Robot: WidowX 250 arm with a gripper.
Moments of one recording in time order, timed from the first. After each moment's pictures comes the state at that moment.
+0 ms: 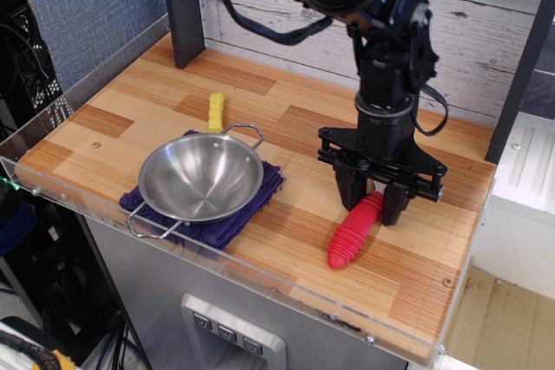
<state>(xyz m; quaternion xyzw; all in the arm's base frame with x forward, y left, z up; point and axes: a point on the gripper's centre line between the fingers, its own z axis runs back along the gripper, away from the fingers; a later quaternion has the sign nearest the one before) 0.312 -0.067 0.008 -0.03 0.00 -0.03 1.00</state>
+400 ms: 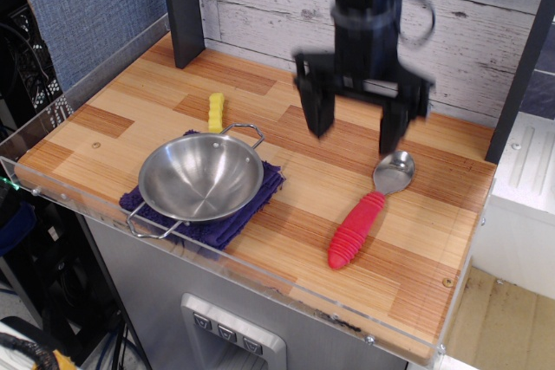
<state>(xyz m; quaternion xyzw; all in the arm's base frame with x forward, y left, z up) 0.316 -0.045 0.091 -0.03 -0.05 0.00 1.00</state>
